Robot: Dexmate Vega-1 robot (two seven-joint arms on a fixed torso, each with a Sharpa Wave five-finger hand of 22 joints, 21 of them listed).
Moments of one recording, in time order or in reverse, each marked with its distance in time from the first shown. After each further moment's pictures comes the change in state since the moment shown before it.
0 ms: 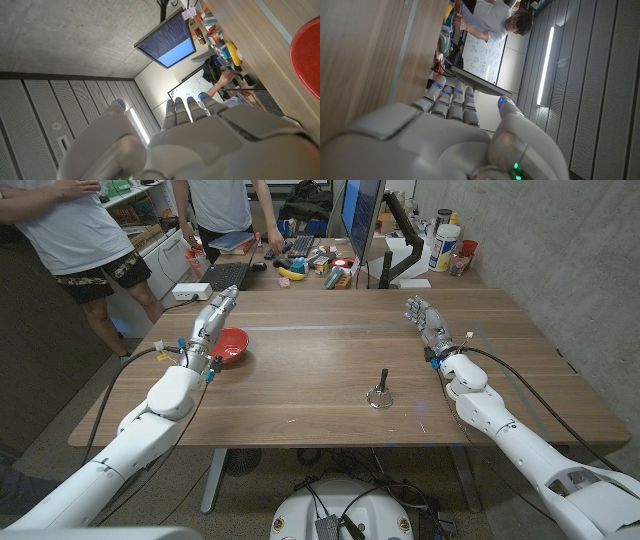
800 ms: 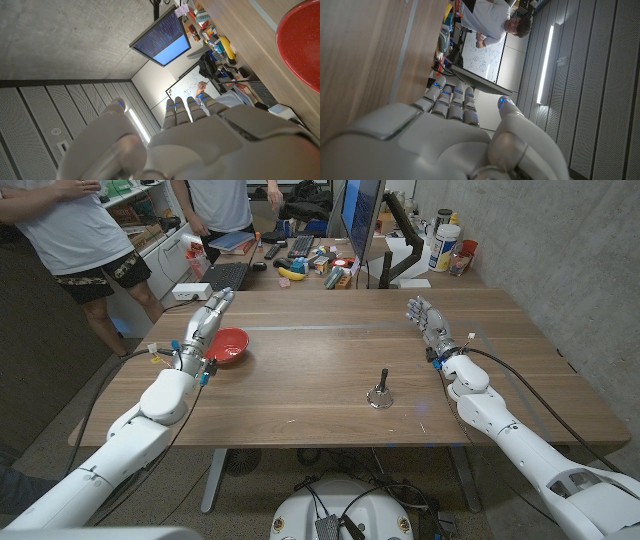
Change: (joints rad) left arm 0.059 0.017 -0.049 -0.053 0.044 0.041 0.041; left_hand 0.011 0.000 -0.004 -0.004 0.000 0.016 -0.005 0.000 0.000 0.005 -0.005 0.000 0.000 0.000 0.000 0.000 0.000 0.000 0.000 0.000 0.000; right arm -0.004 -0.002 0.005 0.003 0.008 0.008 0.007; right_hand 0.000 0.000 0.000 0.000 0.000 0.000 0.000 0.000 0.000 0.000 0.000 -0.001 0.000 0.000 0.000 0.000 0.000 0.000 0.000 -0.008 0.000
